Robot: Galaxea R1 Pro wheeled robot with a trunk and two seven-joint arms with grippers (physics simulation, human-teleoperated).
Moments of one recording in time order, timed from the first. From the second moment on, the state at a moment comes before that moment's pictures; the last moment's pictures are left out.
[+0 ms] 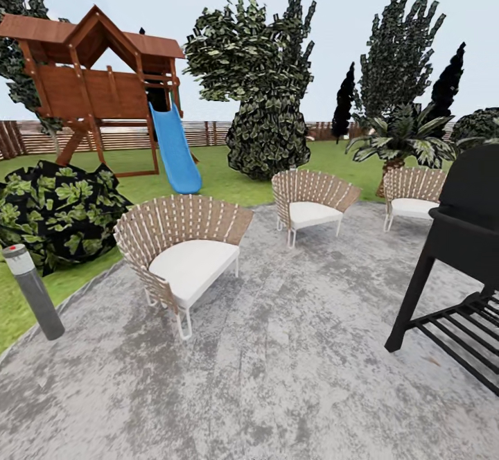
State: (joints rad) left arm -0.05 0.06 0.06 -0.42 0.00 -0.27 0.00; right arm -0.07 -0.06 -0.13 -0.43 0.00 -0.39 -0.06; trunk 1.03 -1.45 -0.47
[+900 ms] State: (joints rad) left arm -0.05 0.06 0.05 -0.42 -0.01 -0.27 0.00; right arm -0.07 -0.06 -0.13 -0.43 0.00 -0.39 -0.06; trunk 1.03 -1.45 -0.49
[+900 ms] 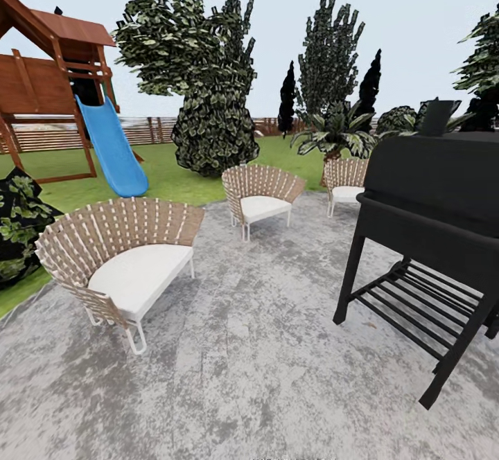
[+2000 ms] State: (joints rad) left arm -0.05 0.06 0.05 -0.42 -0.01 -0.27 0.00; right arm -0.07 -0.06 -0.13 -0.43 0.00 -0.39 -0.06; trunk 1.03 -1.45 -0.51
